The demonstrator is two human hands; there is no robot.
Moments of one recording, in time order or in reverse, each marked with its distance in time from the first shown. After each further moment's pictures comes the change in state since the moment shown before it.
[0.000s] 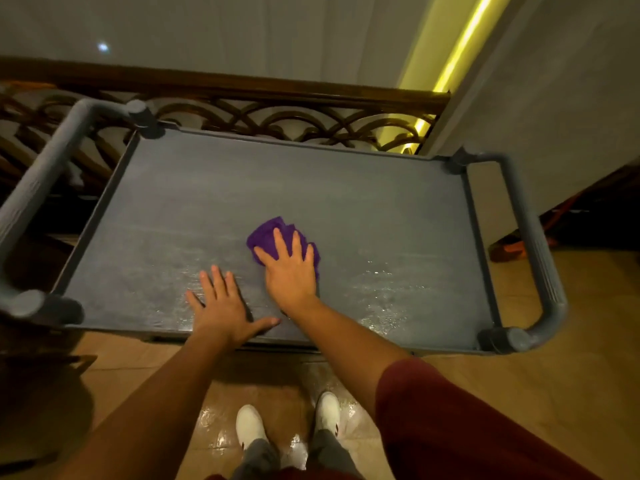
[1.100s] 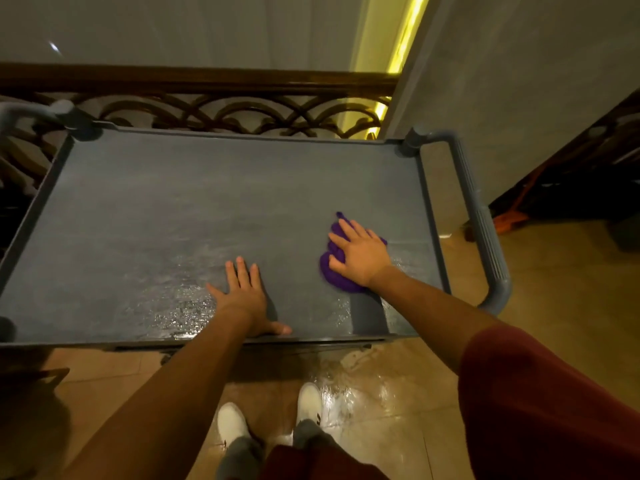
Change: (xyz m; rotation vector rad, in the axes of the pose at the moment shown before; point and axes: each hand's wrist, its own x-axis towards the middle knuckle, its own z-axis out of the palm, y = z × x) left_hand -0.022 0.147 -0.032 0.200 -0.272 0.150; right_hand -0.067 0.249 -0.049 -0.058 -0.125 0.041
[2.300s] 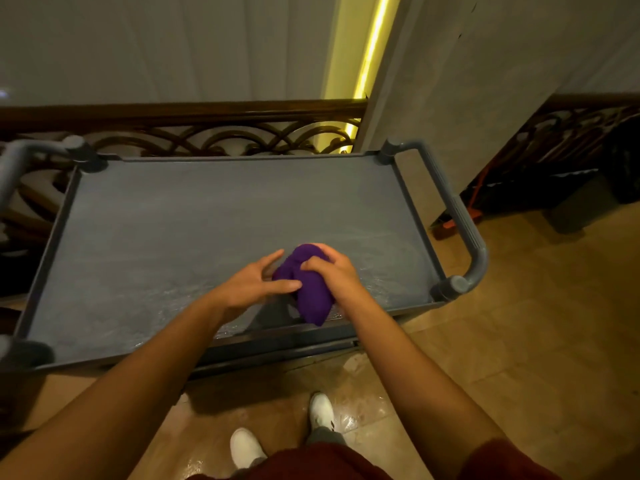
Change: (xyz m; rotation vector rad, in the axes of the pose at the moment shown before) left_hand -0.051 -0.084 -0.030 -1.269 -0.176 0.591; right_hand -0.078 -0.182 -0.064 1.761 0.235 0.445
